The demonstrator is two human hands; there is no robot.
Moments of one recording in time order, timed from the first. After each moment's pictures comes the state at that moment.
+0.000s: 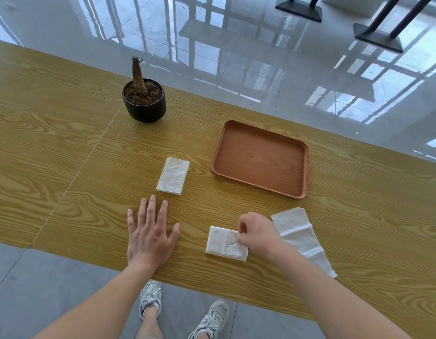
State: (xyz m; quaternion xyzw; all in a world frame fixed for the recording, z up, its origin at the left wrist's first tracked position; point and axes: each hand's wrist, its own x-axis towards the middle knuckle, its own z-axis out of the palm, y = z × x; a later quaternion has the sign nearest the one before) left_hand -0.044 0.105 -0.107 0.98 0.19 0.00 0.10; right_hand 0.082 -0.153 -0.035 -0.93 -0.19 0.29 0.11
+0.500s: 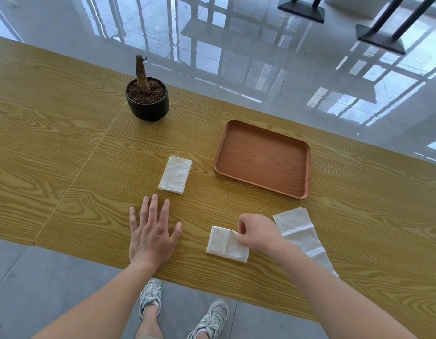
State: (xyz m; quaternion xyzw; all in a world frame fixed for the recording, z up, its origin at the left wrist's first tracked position) left_hand -0.043 0.106 -0.108 0.98 0.19 0.00 0.10; right_hand 0.083 -0.146 -0.030 -0.92 -0.19 0.33 0.09
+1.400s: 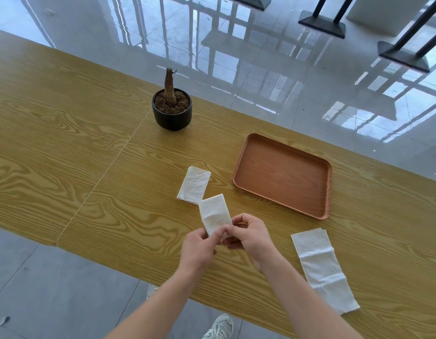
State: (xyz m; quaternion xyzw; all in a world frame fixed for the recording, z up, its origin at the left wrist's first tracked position) left_hand -0.017 0.045 -0.052 0.65 0.35 -0.03 0.68; right_hand 0.068 -0.079 -0.014 -0.72 0.07 0.37 0.59
